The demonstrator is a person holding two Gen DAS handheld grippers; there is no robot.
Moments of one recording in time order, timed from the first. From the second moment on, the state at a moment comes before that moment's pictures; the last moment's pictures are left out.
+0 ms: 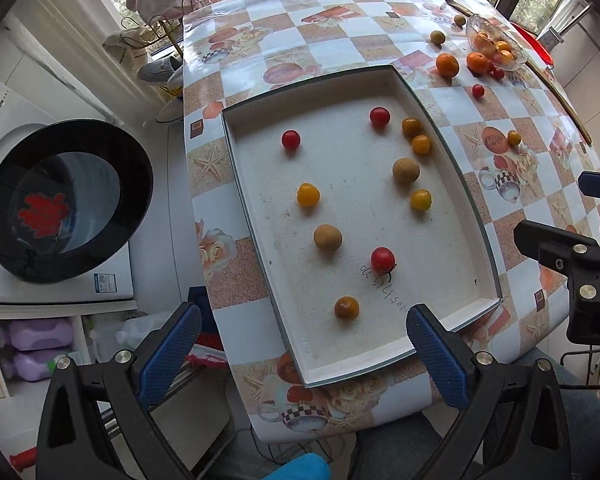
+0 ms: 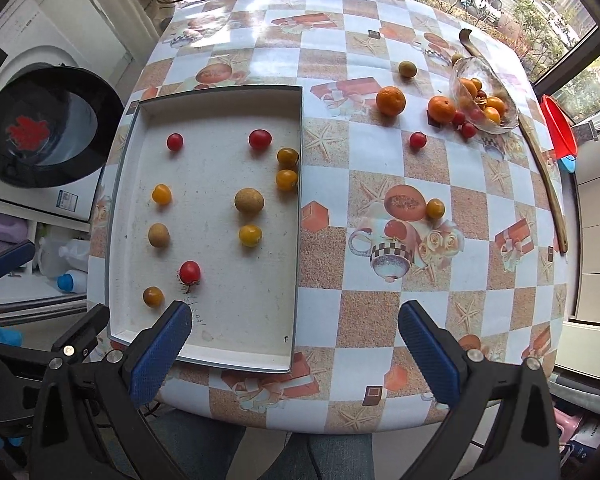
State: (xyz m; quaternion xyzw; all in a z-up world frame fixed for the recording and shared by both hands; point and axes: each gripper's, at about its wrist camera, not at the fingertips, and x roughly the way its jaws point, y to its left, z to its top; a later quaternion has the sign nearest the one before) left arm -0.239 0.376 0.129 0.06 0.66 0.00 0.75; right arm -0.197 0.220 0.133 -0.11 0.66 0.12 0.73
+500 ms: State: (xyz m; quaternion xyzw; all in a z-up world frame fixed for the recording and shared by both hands) left arm -0.241 0.367 0.139 0.08 0.64 -0.02 0.76; right arm -0.202 0.219 0.136 -0.11 0.66 0.11 0.73
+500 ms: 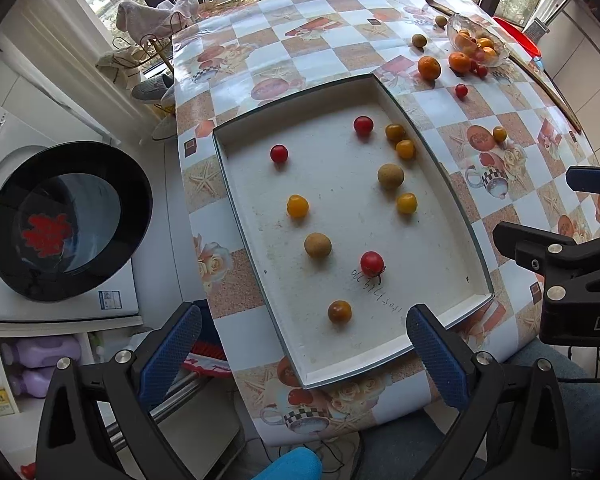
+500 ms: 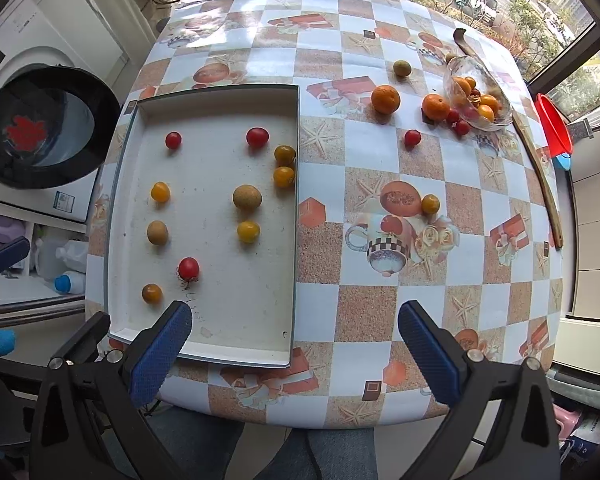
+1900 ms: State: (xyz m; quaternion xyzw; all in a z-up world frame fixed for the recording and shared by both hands) left arm -0.248 0.370 0.142 0.09 0.64 -0.03 0.77; right arm -0.215 0.229 0.137 -0.11 0.66 0.11 0.74
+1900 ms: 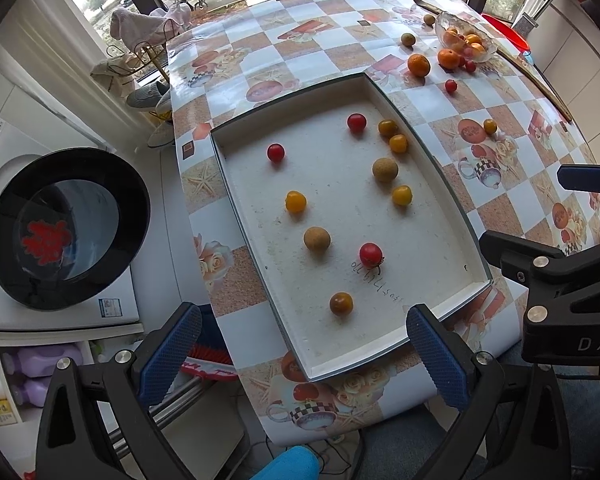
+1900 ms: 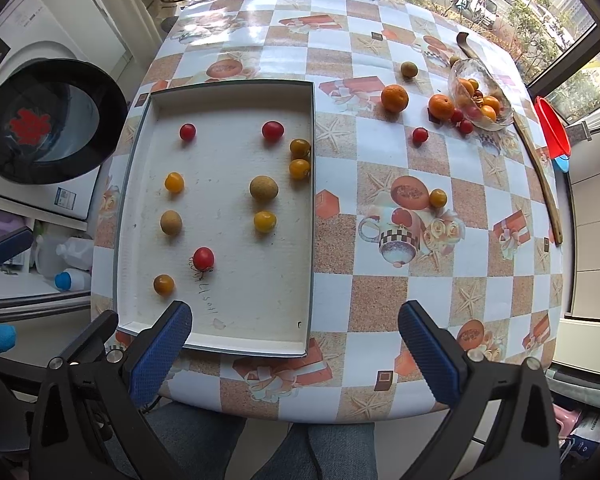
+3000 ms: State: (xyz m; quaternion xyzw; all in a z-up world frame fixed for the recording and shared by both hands) left arm -0.242 0.361 0.137 0.11 0.64 -0.05 0.76; right arm -0.214 0.230 0.136 -0.11 0.66 0.11 0.73
